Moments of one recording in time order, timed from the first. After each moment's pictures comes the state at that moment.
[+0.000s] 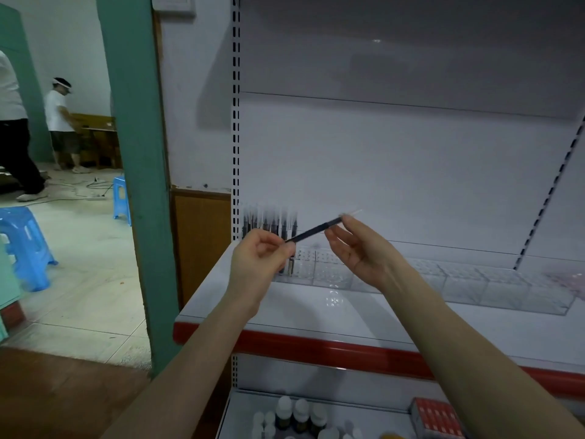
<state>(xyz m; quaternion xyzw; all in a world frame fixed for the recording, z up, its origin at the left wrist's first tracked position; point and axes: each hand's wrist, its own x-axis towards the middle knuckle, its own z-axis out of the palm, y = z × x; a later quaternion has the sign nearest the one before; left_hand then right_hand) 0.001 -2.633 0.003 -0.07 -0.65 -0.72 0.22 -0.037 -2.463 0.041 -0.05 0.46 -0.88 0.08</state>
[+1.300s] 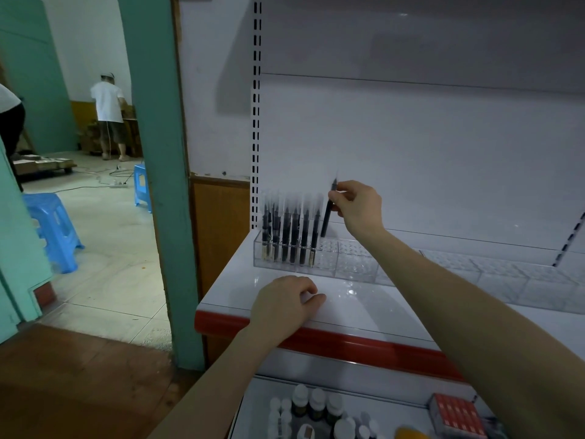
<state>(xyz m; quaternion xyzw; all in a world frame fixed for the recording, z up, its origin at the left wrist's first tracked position) -0.010 -2.639 -0.060 -0.12 -0.94 -0.26 0.20 -0.095 -2.512 0.049 -0.12 0.81 -0.52 -0.25</state>
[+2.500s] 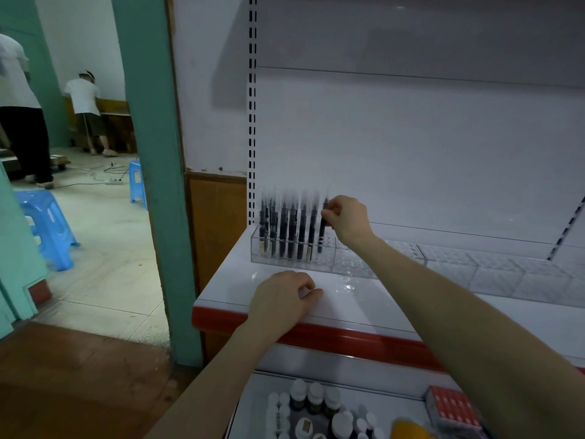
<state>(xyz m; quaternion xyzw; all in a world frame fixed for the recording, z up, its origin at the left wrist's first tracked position) -0.010 -2.638 -0.060 -0.11 -0.94 -0.26 0.20 -0.105 -2.515 0.026 -0.10 0.90 -0.39 -0.18</state>
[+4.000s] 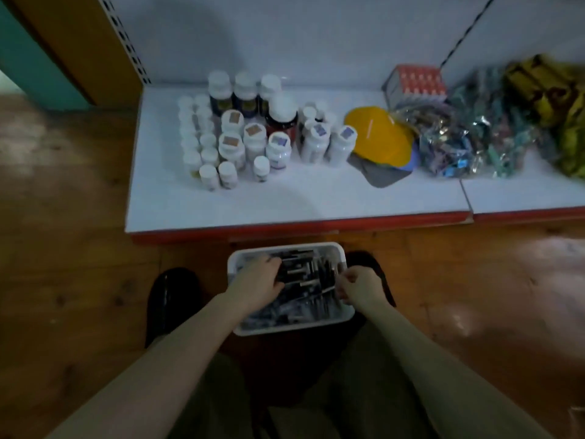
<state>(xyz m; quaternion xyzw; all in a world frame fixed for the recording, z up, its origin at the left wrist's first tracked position) 0.167 -2.555 -0.546 -0.20 -0.91 -0.19 -0.32 0.212 -2.359 -0.536 0.27 0.85 -0.38 0.25</state>
